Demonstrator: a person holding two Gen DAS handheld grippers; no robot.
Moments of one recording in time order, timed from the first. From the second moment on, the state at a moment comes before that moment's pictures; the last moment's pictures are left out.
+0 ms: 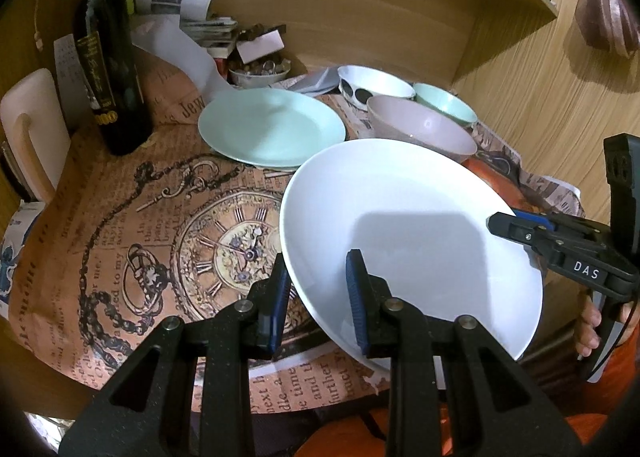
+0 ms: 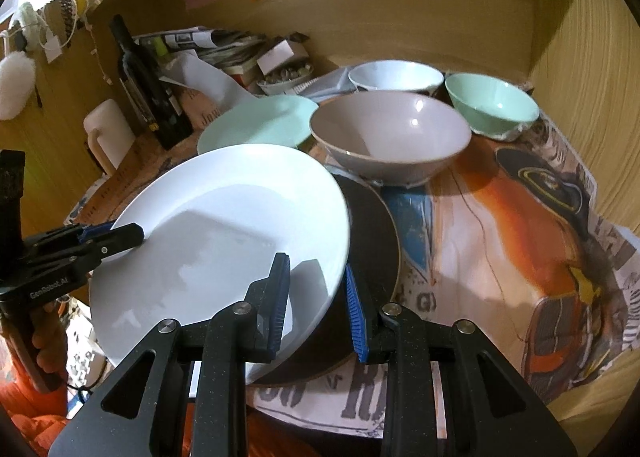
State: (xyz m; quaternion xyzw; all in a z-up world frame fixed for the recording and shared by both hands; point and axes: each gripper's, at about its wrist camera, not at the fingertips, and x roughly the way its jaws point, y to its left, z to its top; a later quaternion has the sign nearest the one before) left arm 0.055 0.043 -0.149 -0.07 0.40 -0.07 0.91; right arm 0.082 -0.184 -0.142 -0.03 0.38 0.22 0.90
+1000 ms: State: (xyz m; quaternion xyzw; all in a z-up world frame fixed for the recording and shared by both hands) left arm 0.095 0.029 -0.176 -0.06 0.43 -0.08 0.90; right arm 0.102 -0.203 -0.161 0.00 0.41 0.21 0.89
